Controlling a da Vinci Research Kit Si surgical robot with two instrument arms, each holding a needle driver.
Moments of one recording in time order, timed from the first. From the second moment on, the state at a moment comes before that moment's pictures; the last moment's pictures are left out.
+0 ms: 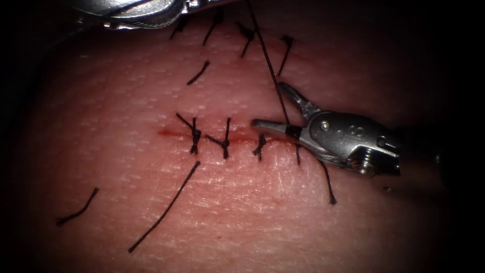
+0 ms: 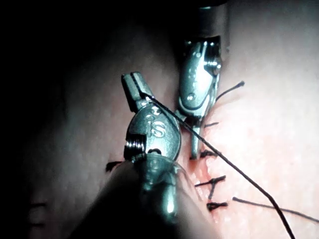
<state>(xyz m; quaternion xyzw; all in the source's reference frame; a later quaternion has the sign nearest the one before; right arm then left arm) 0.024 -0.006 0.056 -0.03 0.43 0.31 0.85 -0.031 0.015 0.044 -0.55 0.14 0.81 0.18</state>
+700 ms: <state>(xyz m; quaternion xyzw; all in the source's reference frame) 0.025 -0.006 0.054 -0.03 0.43 0.31 0.85 -0.030 0.016 0.046 -0.55 0.14 0.81 0.17</state>
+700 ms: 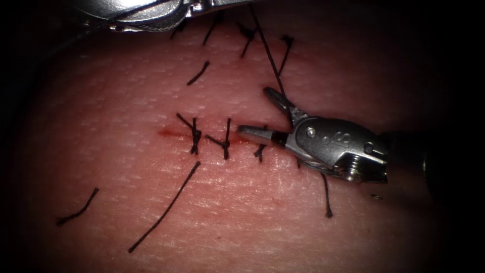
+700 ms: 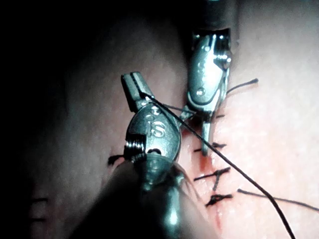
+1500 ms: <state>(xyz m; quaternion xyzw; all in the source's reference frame) 0.025 -0.006 0.057 -0.03 0.44 0.30 0.85 -0.031 0.015 0.044 -0.55 0.14 0.80 0.17</state>
